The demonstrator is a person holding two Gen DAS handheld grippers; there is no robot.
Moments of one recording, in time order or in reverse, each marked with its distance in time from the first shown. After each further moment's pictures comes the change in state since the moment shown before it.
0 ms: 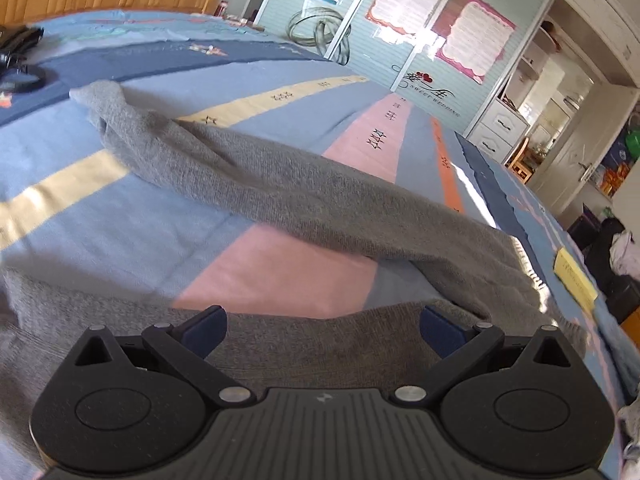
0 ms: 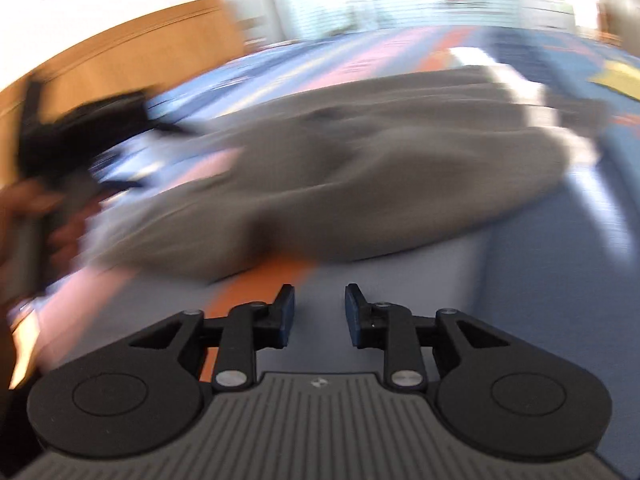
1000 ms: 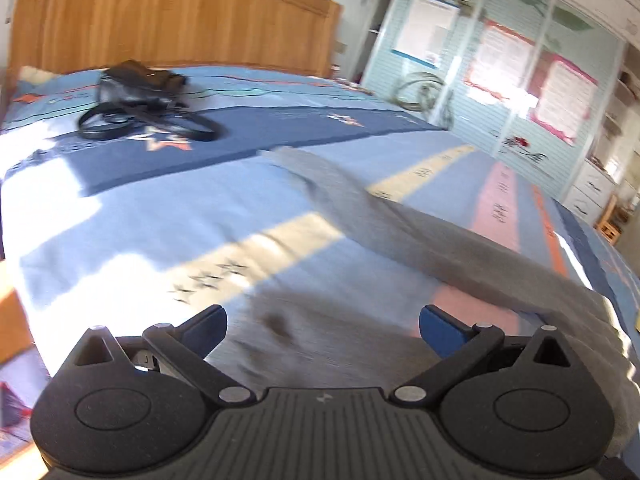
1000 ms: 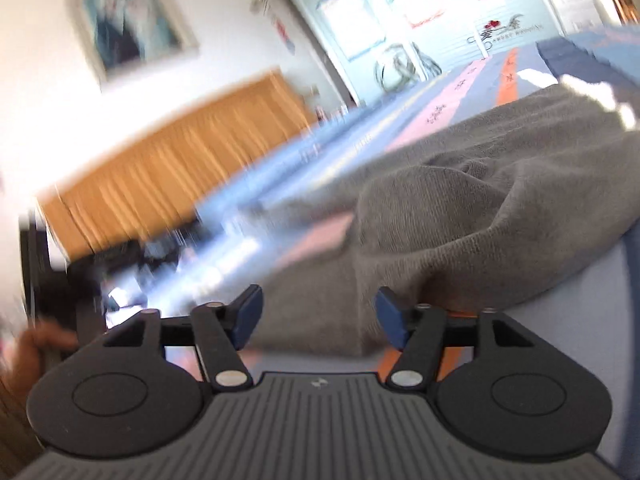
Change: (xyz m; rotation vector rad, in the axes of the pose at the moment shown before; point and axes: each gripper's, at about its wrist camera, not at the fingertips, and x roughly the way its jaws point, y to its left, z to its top) left arm -0.121 0.112 -0.014 -0.140 -0.166 0.350; right arm 0.023 0.031 0.004 0.215 -0.263 0.285
